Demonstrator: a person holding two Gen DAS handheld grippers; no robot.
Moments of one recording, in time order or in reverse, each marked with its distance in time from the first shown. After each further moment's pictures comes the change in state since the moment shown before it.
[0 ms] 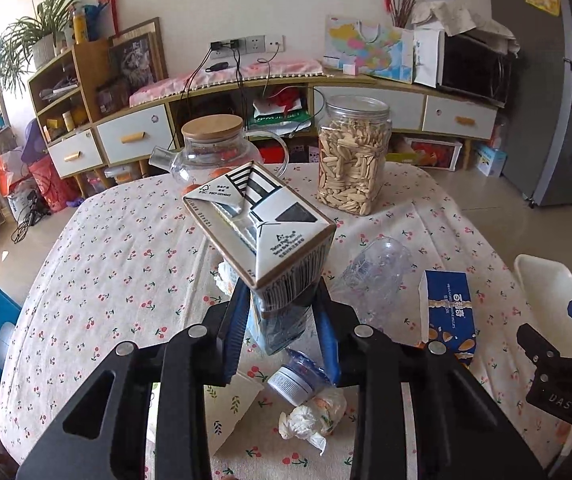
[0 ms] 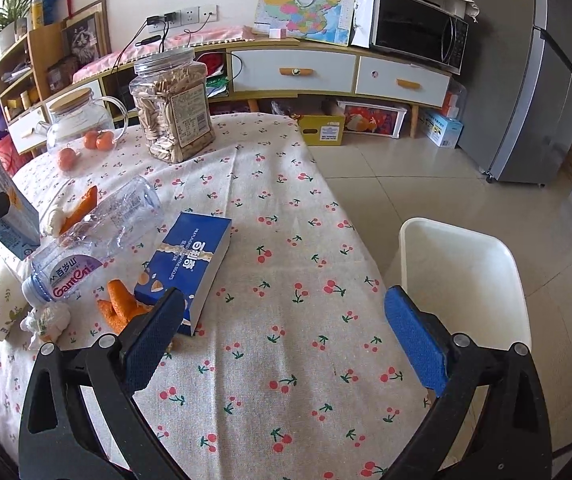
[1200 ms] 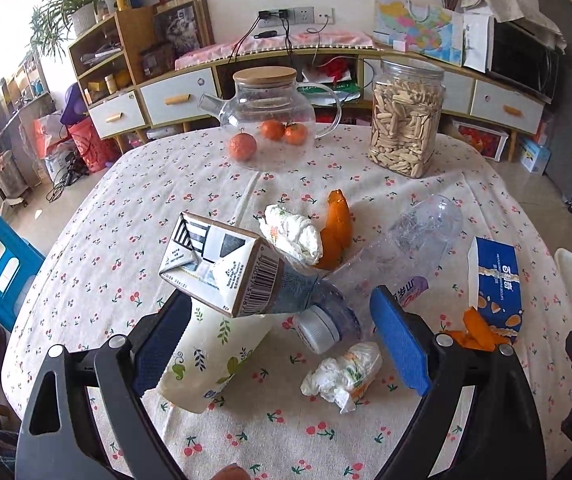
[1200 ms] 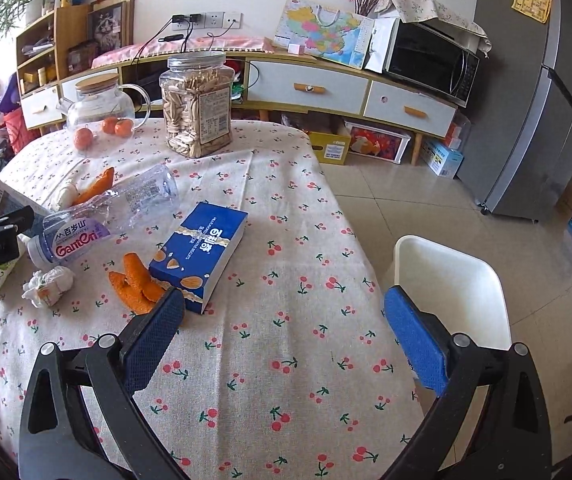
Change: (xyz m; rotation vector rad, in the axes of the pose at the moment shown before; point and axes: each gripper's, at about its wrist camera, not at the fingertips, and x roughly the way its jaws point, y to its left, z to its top) left arm 0.017 0.011 -0.030 -0.102 0.105 0.159; right arm -0.021 0.012 -0.020 -0.127 -0.062 -0.071
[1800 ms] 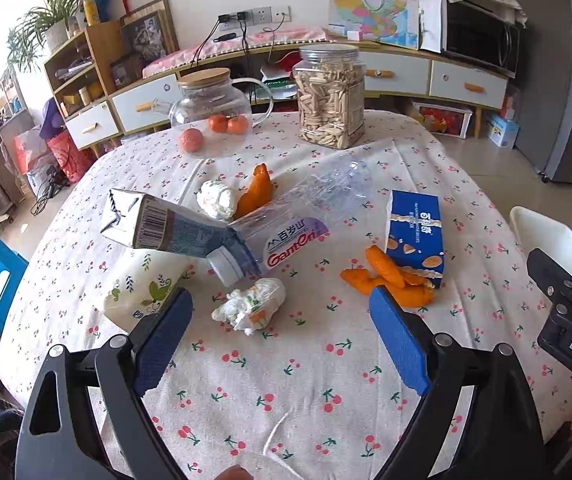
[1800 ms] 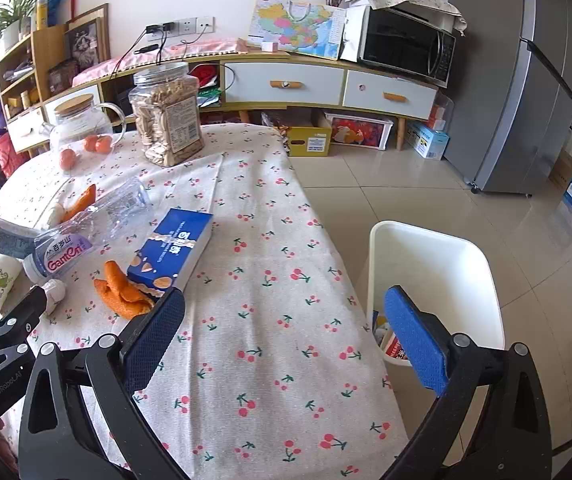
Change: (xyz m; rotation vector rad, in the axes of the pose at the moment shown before) left arm -0.047 -0.053 -0.043 0.081 0.009 -0.054; right arm -0.013 -0.018 -0.002 0.055 -0.004 0.008
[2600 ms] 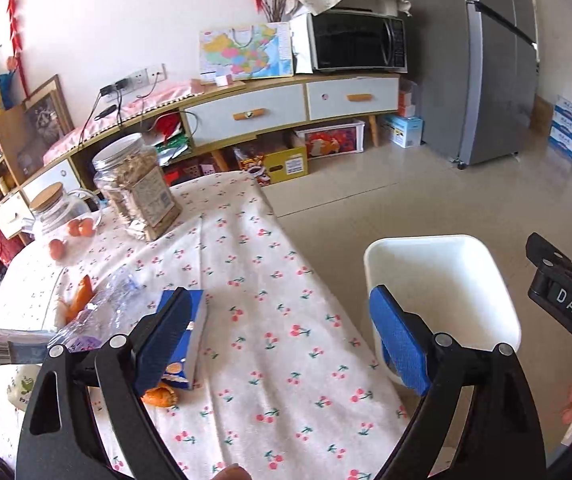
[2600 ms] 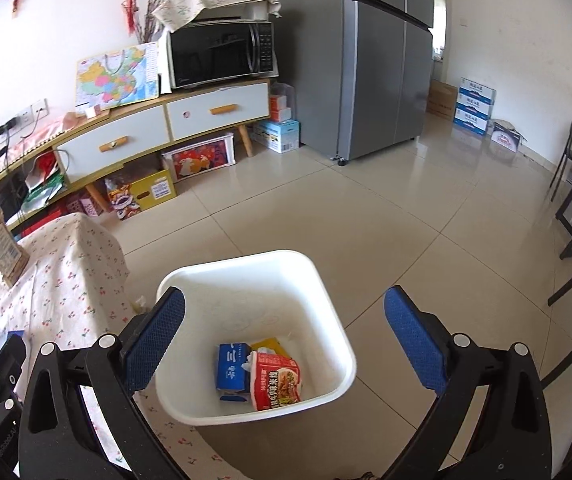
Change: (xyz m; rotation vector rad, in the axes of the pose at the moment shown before) left arm -0.029 -0.203 0.049 0.224 -0.142 -0.213; right arm -0.004 -0.210 -0.002 0.416 -0.061 -0.333
